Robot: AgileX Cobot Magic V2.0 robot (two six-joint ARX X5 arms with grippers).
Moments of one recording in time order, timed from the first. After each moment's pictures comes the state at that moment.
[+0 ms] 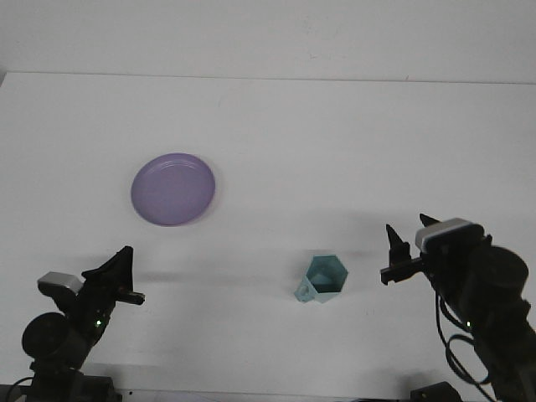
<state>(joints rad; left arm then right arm) -0.04 0.28 0.36 -0.04 0.27 -0.37 0.24 0.70 0.96 -0.62 -0.08 -0.01</state>
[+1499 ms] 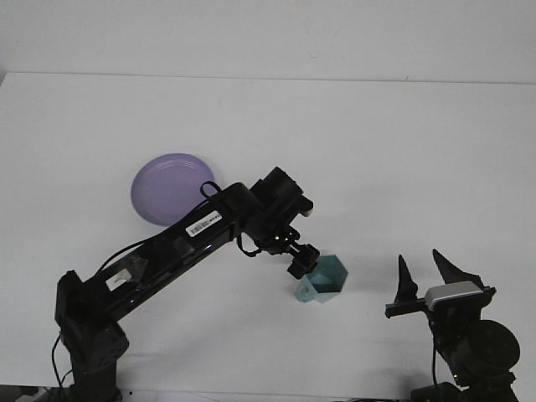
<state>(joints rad) -0.81 1.91 1.81 -0.95 0.37 -0.09 0.21 0.29 0.51 -0.37 0.00 0.02</state>
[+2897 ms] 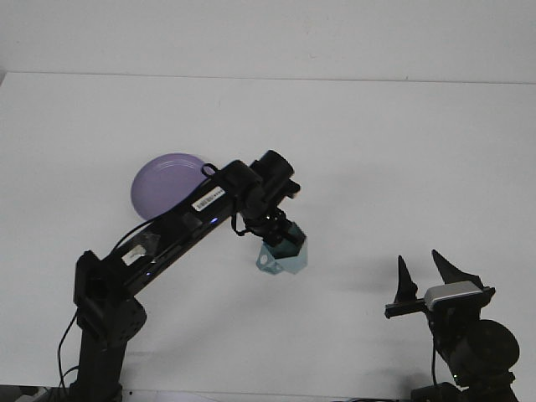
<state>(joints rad) -0.69 2.02 1.96 -1.10 0.25 -0.03 0.21 0.29 0.51 -0.38 0.00 0.02</state>
